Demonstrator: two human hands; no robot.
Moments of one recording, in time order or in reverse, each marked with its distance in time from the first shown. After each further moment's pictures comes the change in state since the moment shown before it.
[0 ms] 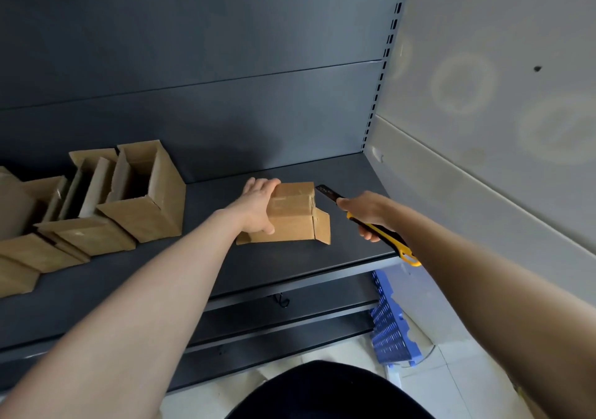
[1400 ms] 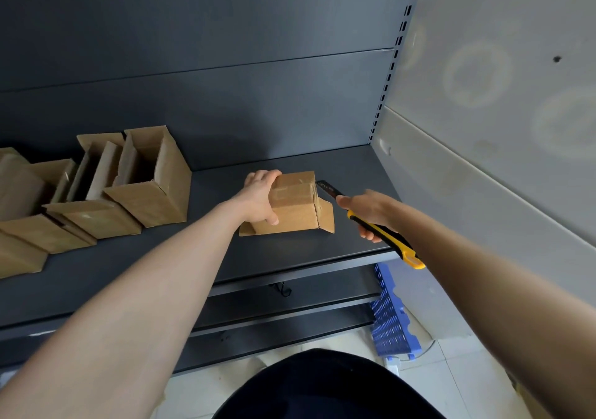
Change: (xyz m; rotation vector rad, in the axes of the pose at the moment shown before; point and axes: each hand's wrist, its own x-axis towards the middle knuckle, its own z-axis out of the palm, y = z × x) left_hand 0.000 -0.005 0.006 -0.090 0.056 -0.039; right_hand -0.005 0.005 0.011 0.033 -0.054 -0.024
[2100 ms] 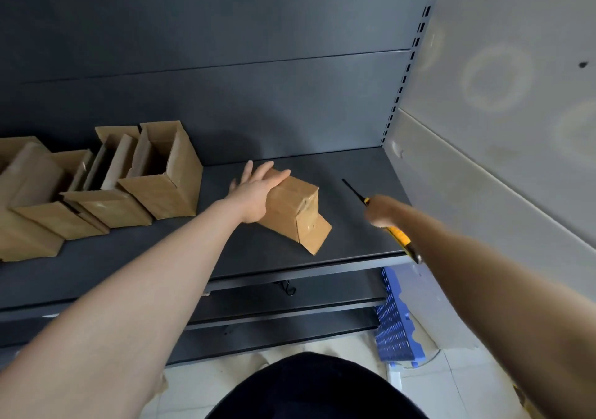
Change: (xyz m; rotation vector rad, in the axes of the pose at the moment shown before) left_hand -0.013 -0.012 -0.005 0.121 0.029 -0.021; right_hand 0.051 0.012 0.001 -0.292 0.155 -0.005
